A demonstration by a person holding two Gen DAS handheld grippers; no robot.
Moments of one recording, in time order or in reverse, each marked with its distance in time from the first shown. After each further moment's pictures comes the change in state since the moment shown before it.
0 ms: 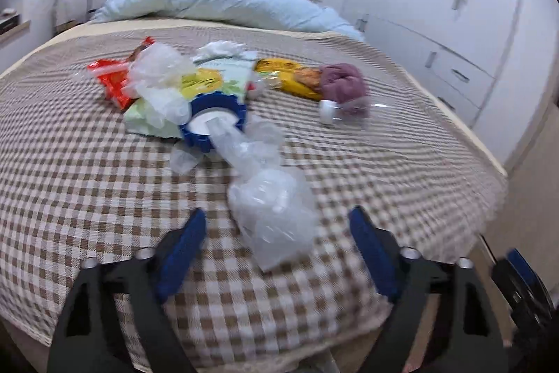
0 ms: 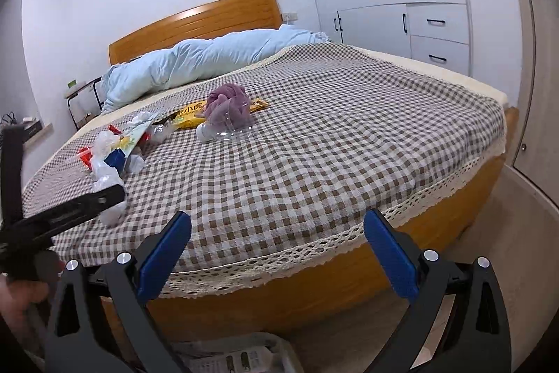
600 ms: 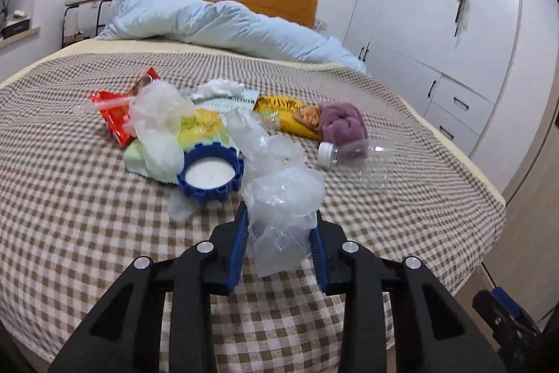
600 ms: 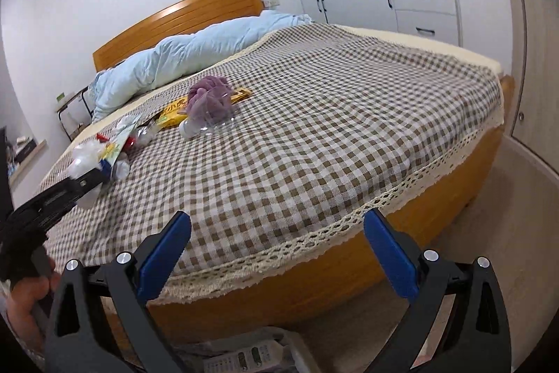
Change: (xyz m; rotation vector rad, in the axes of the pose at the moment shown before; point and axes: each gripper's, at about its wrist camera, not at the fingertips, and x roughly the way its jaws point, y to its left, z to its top) left arm -0.009 -0.003 0.021 -0.023 -0.128 -0.027; right arm 0.019 -0.020 0.006 0.122 0.062 -0.019
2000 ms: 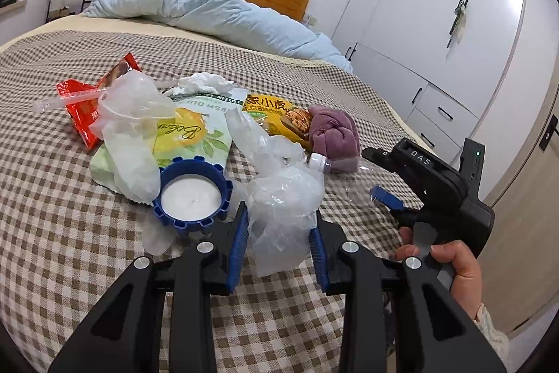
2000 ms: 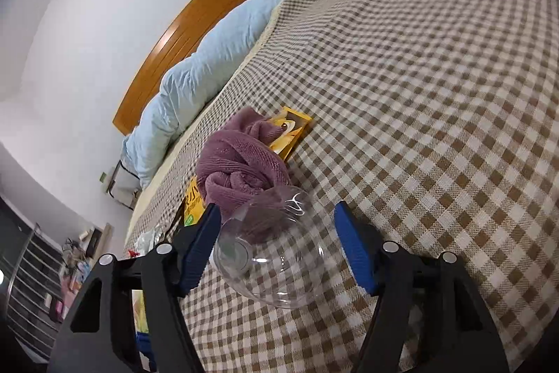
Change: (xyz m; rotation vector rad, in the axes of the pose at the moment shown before) left arm 0.028 0.014 0.018 -0.061 0.048 -0.116; right arm 0.182 0.027 0.096 0.386 0.097 0.290
